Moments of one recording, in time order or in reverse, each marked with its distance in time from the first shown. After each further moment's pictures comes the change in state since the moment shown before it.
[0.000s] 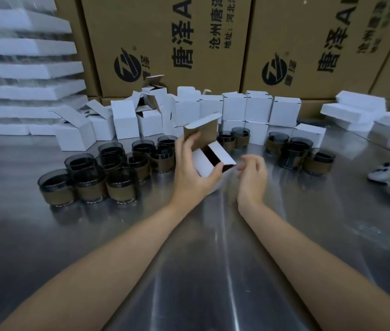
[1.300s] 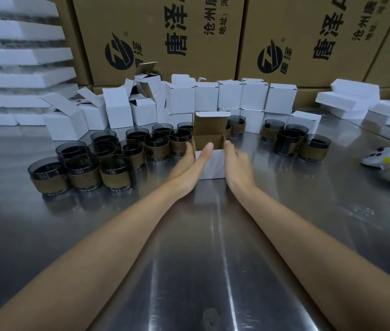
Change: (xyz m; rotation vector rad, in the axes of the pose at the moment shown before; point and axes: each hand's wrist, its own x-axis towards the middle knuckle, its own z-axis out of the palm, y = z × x) left_hand 0.000 -0.025 -0.008 0.120 -0.465 -0.655; right_hand -0.003 0.000 0.000 -0.377 -0.300 0.013
